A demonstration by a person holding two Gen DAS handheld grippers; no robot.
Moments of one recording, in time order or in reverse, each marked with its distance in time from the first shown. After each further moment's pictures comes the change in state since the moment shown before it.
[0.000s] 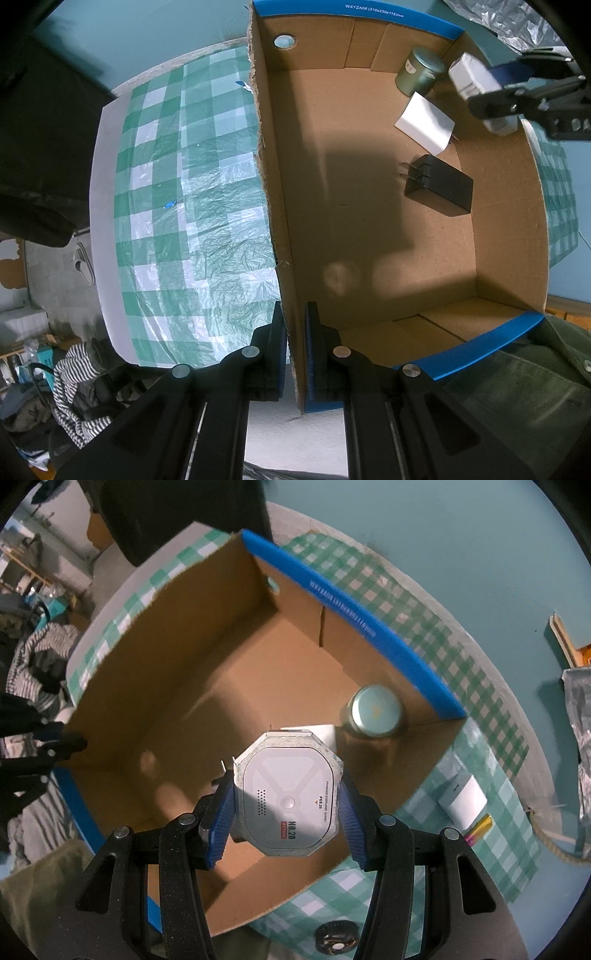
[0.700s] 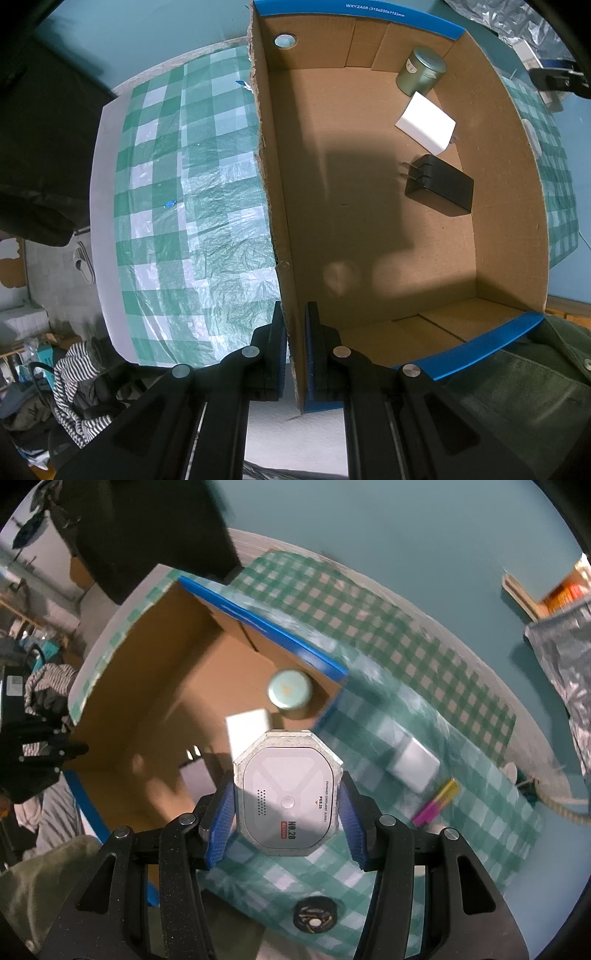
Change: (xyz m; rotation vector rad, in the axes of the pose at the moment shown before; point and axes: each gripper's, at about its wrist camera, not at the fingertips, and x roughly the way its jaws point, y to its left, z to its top) left arm 0.001 -0.002 -0.003 -0.002 0.003 0.003; right arm -0.054 -0.063 -0.036 0.129 -0.086 0.015
